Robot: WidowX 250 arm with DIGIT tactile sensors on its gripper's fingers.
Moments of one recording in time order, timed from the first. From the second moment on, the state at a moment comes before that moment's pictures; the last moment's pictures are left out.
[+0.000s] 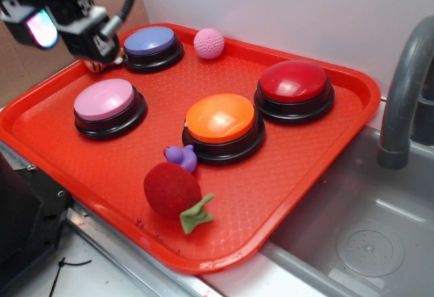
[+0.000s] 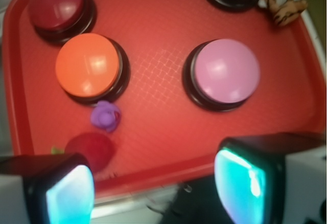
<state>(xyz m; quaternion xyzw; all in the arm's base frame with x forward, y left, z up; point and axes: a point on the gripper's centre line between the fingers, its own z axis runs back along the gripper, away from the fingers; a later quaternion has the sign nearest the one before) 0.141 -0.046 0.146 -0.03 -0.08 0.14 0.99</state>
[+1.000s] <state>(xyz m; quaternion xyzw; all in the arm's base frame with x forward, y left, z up) 0.178 -0.077 0.044 -0.02 -0.10 0.14 0.99</state>
